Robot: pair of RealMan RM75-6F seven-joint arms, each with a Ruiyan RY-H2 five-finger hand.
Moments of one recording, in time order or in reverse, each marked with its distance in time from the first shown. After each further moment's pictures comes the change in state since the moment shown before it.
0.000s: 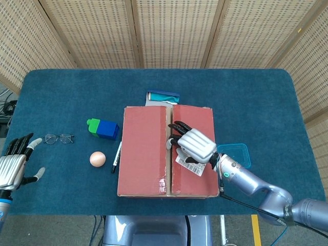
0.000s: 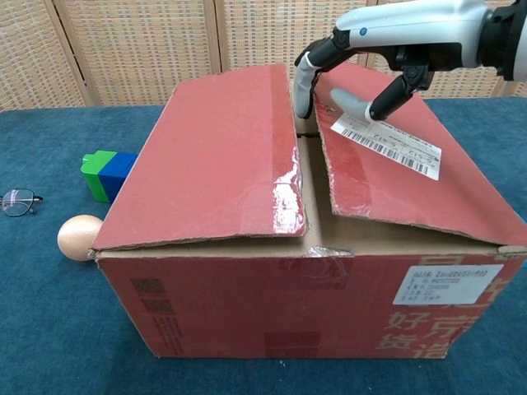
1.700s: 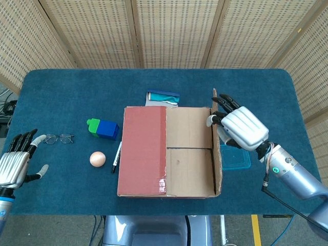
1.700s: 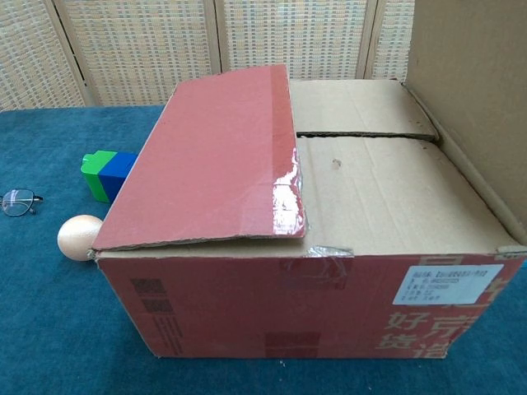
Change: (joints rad) left arm -0.012 0.008 -0.008 -0.029 0.033 0.020 0.025; right arm -0.130 0.457 0.055 -0.156 -0.004 0.084 0.041
